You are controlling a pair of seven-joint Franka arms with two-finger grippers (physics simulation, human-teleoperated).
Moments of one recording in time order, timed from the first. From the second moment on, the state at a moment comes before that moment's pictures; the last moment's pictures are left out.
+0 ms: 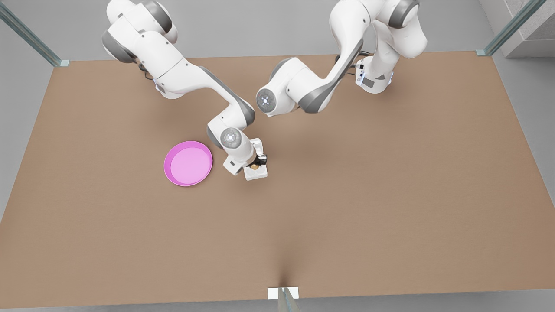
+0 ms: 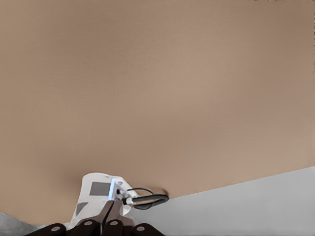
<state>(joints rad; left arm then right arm) -1.03 0.46 0.16 -1.45 -0.20 1.19 -0.32 0.35 0.55 0.36 -1.90 -0.02 2.46 0.66</state>
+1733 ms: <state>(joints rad) -0.74 0.71 0.36 -1.07 -0.39 1.89 -1.21 -0.09 0.25 0.14 -1.35 -0.08 1.40 0.13</state>
